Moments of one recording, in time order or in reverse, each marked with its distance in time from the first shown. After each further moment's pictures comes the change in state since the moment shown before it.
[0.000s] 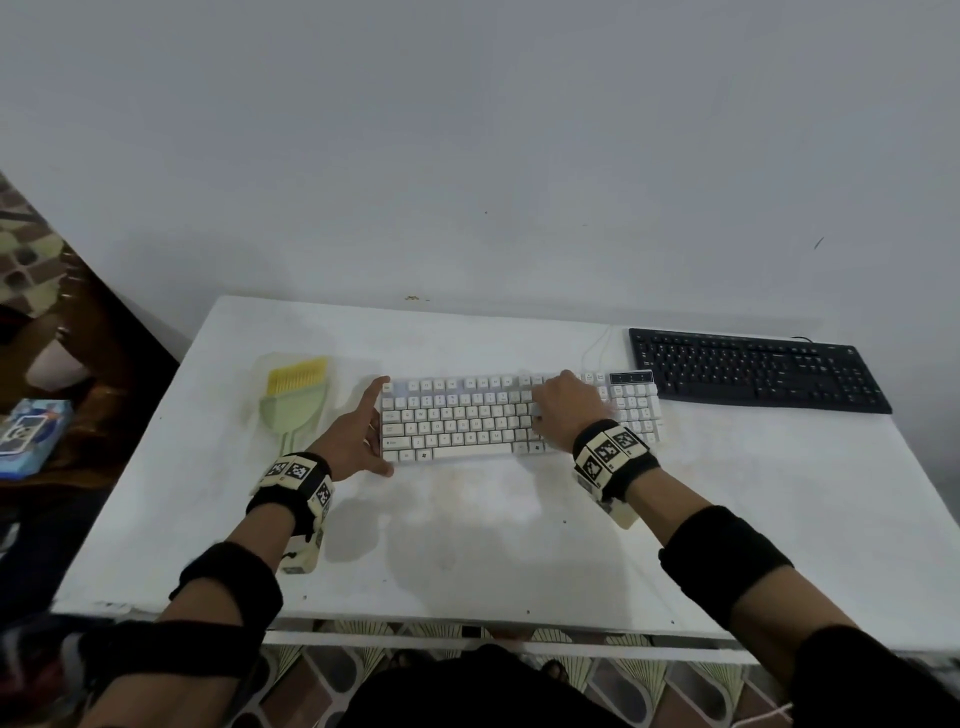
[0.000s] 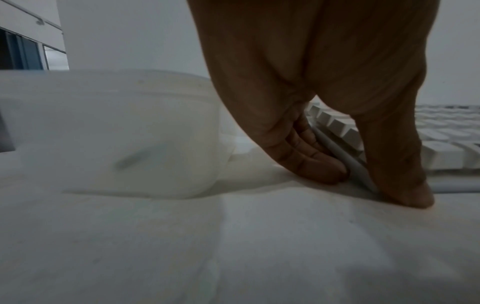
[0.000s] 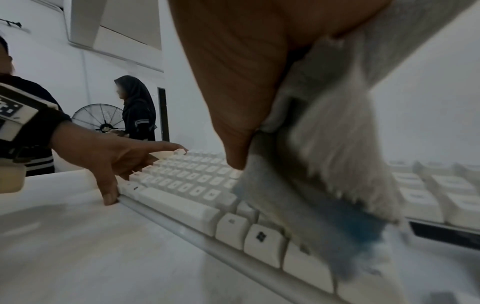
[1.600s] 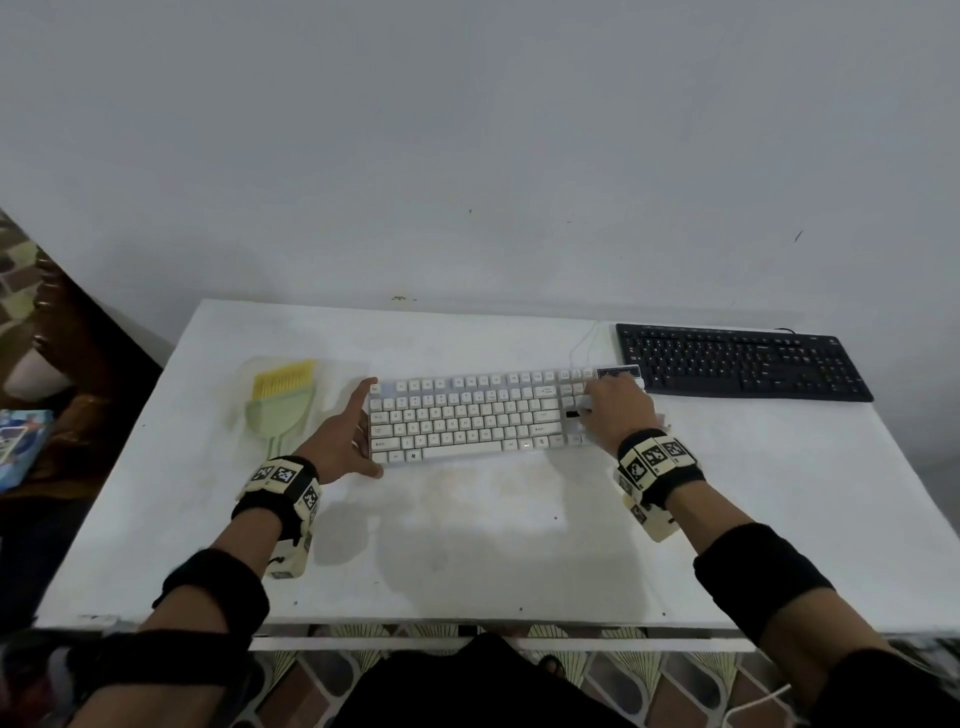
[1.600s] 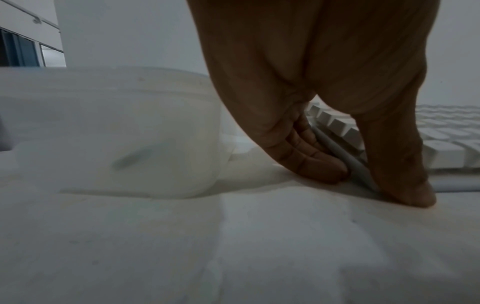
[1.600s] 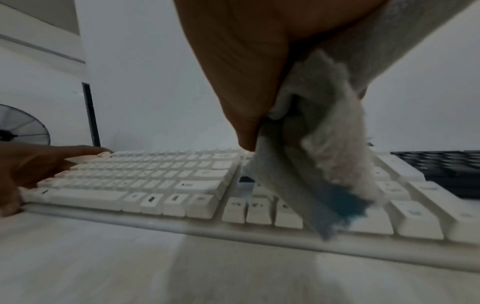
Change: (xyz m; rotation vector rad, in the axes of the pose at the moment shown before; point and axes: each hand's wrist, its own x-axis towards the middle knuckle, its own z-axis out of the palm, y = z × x) left_hand 0.005 -0.006 0.001 0.010 0.005 0.012; right_hand -0.019 0.077 0.029 0.090 0.132 0.211
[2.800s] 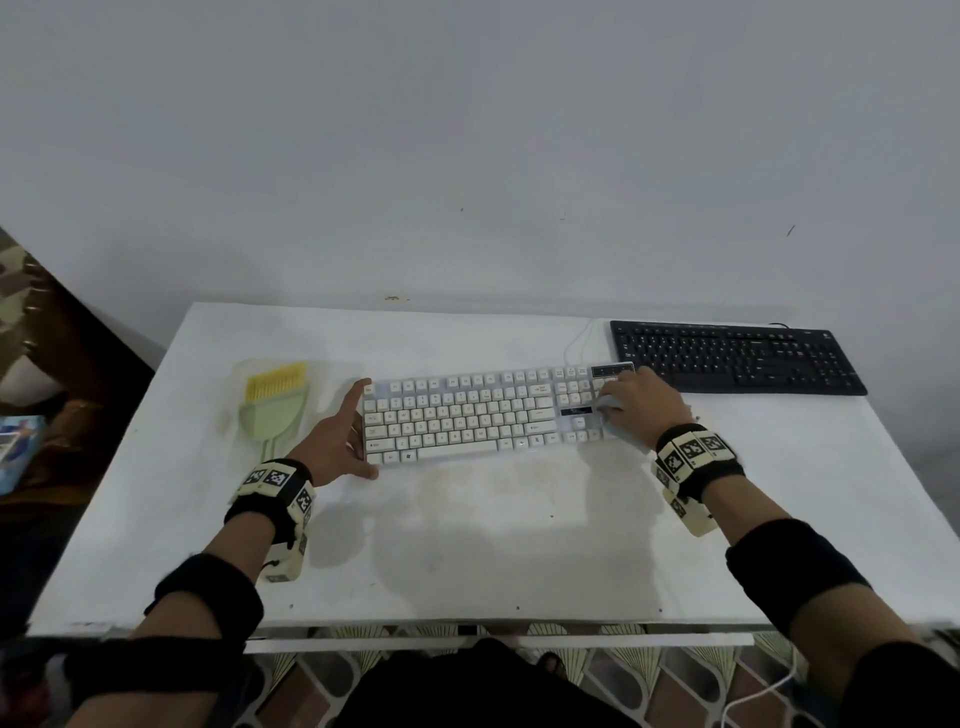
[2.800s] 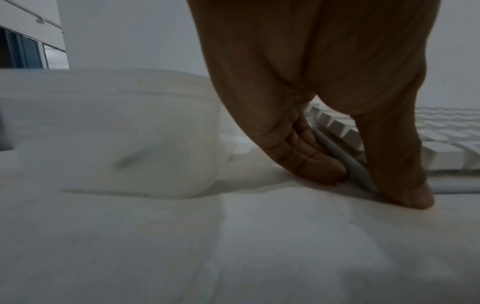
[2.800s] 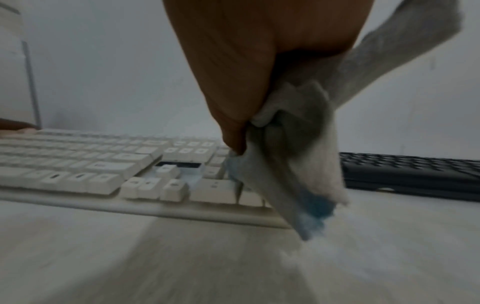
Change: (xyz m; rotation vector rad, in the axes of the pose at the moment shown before) left_hand -0.001 0.004 0.000 0.011 0.019 0.009; right_hand 0.002 0.055 -0.002 -0.193 -0.052 -0.215
